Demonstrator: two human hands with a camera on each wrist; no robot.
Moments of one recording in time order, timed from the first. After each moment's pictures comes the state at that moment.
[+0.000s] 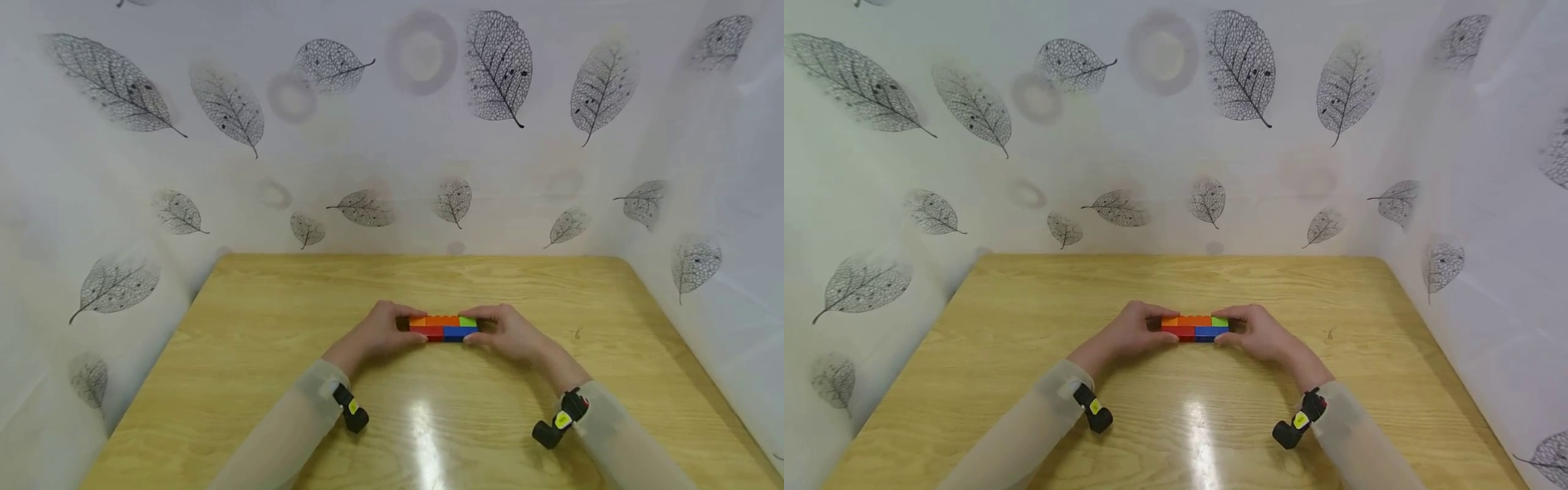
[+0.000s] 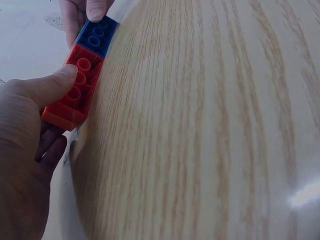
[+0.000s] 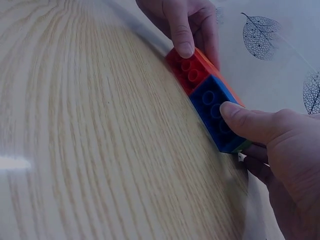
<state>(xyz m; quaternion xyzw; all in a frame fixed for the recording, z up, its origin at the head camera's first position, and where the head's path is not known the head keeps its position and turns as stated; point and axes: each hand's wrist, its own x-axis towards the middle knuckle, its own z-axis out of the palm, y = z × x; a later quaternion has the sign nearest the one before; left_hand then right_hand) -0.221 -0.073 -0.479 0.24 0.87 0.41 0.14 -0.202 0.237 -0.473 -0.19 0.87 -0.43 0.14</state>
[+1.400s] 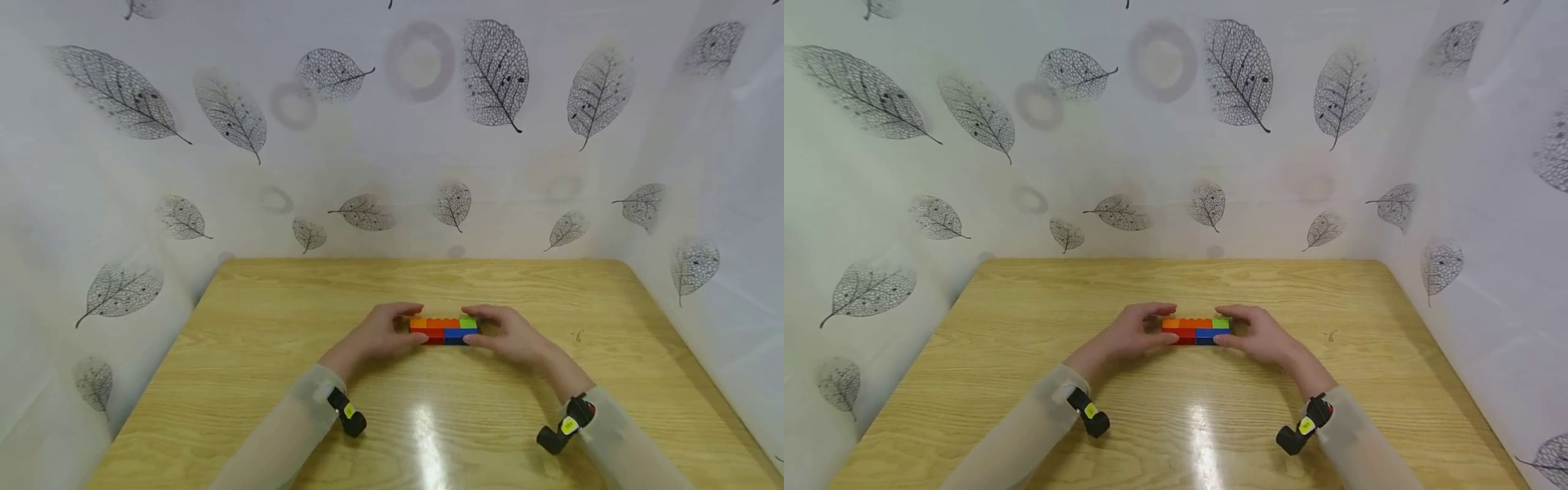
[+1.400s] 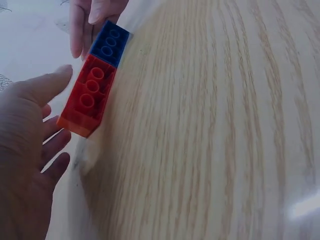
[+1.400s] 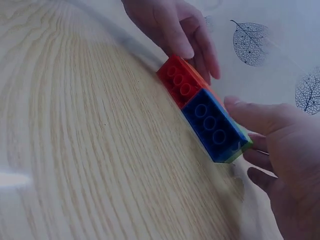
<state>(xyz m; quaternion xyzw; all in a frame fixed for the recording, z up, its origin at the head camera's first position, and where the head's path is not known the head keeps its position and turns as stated) -0.216 -0.079 -0.475 0.24 0.86 0.43 0.13 -0.198 0.239 -0.473 -0.23 0.86 -0.44 0.09</state>
